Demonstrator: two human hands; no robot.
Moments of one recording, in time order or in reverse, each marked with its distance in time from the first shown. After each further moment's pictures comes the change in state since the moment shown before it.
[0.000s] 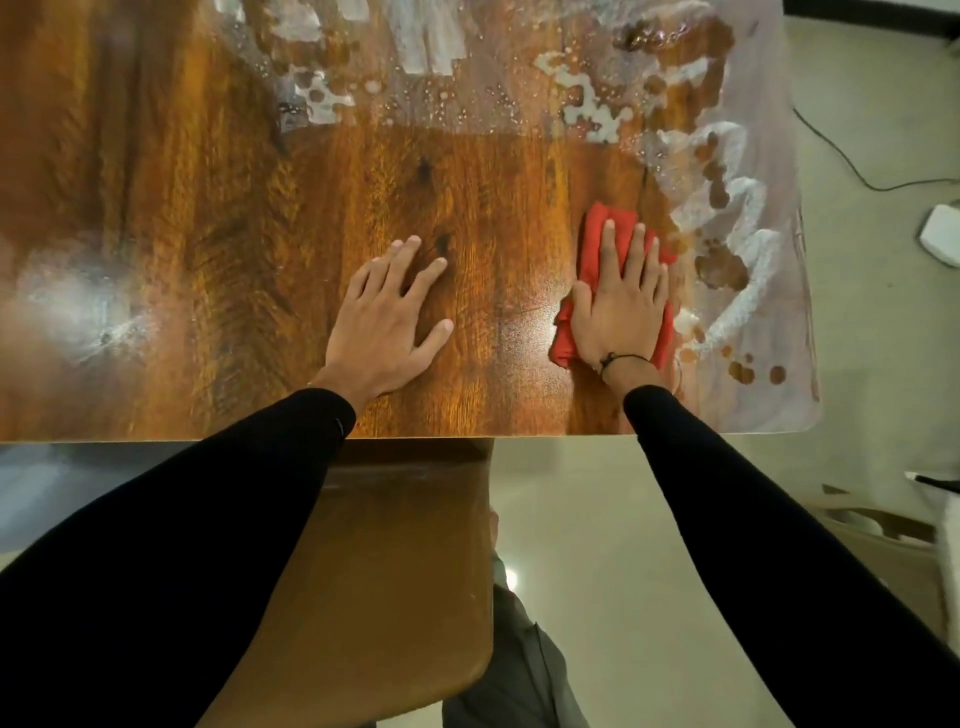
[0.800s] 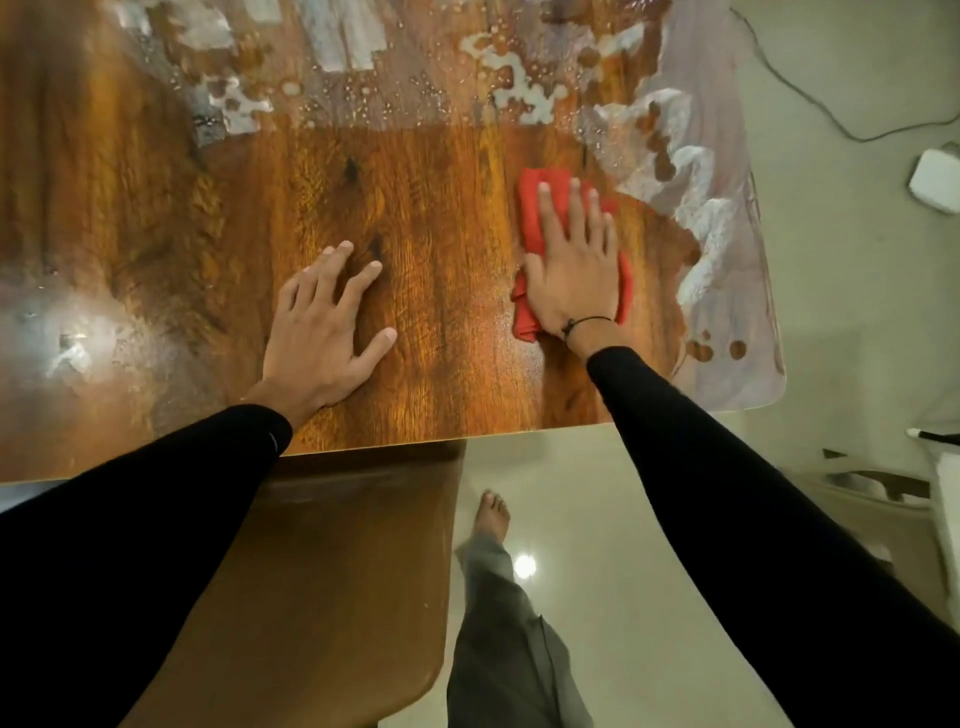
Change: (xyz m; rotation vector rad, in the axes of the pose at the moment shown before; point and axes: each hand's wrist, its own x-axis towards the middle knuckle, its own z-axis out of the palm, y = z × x) left_hand 0.003 0.009 -0.012 0.033 -0.081 -0.009; right_hand 0.031 0.016 -0.006 -0.014 0.013 -0.137
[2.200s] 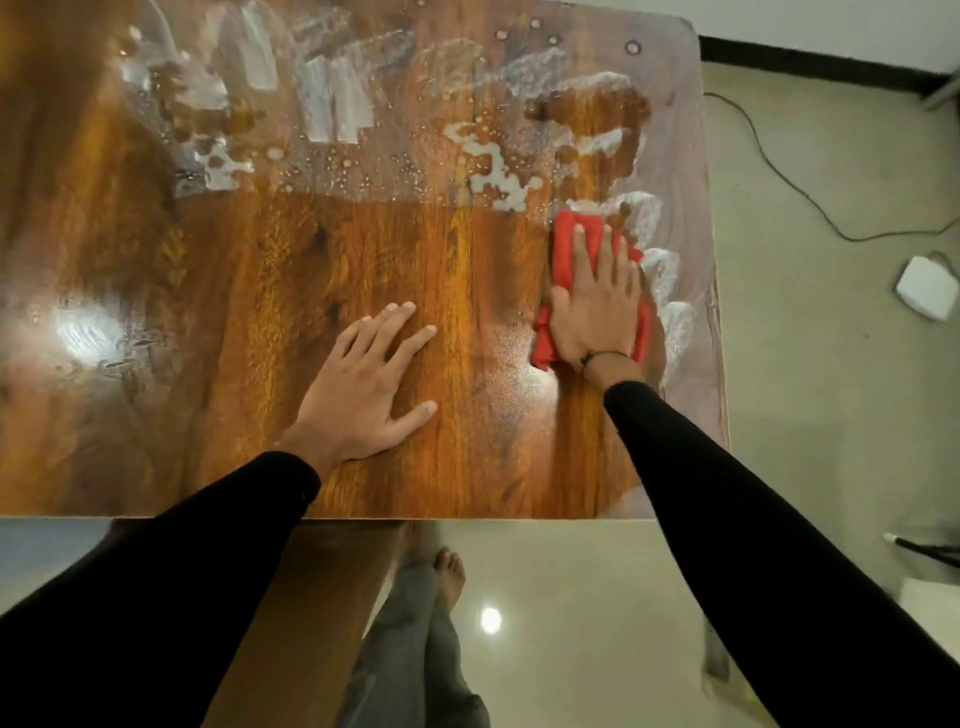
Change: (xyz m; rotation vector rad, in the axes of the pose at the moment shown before) left_hand 0.055 0.075 0.035 -0.021 0.040 0.140; right_hand 0.072 0.081 -0.019 0.049 -0.048 0.027
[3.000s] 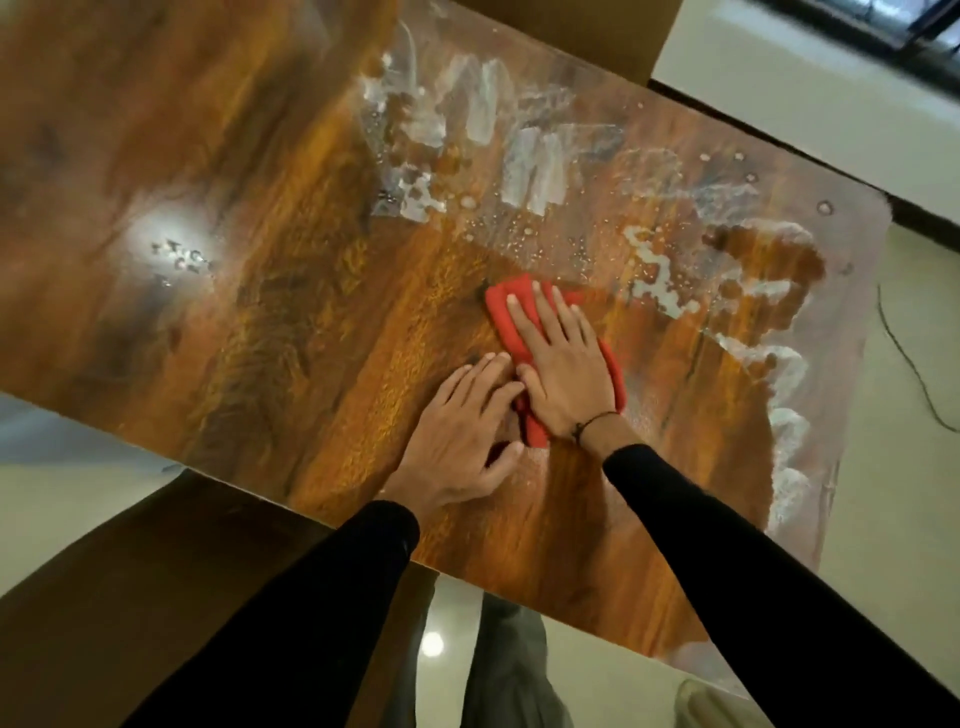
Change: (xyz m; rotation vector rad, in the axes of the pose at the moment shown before) left_hand -0.007 -0.002 0.001 -0.198 0.226 -0.304; right_hand 0.030 -0.154 0.034 -0.131 -0.134 -0.762
